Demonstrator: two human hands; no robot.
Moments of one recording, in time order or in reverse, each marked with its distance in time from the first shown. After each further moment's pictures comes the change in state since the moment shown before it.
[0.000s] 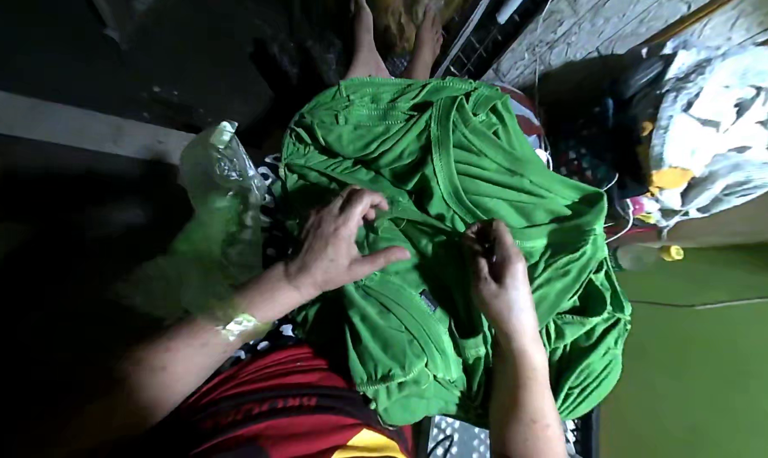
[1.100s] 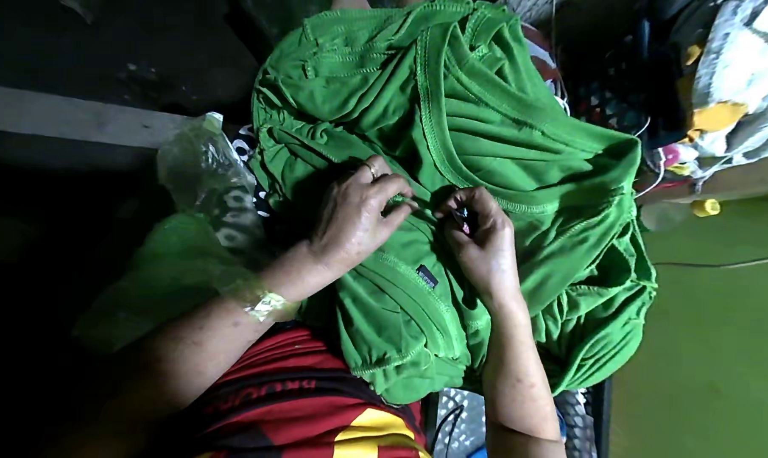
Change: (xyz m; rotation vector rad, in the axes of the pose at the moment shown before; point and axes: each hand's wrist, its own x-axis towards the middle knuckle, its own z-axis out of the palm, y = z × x) left_hand 0.017 0.017 0.031 0.012 -0.063 -0.035; right_hand 0.003 0.029 0.023 0.087 0.036 -0.056
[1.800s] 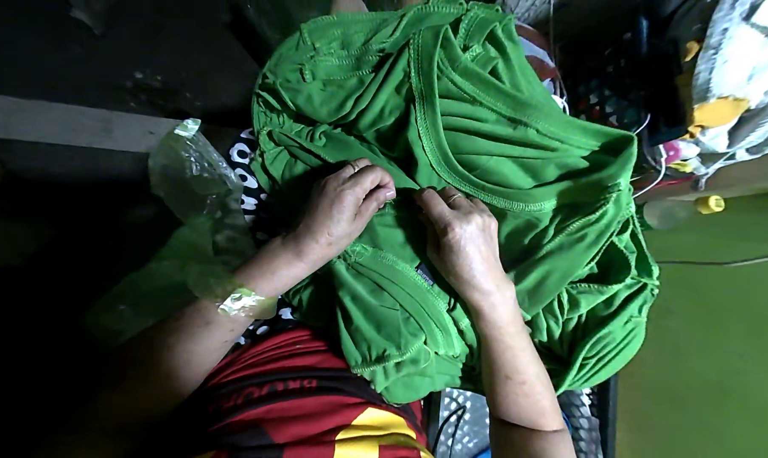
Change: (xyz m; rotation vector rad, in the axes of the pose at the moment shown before) left_hand -0.001 -0.017 -0.014 -0.105 -0.092 -0.003; right_hand 0.011 -0.014 0.016 -0.530 -0.017 -0.316
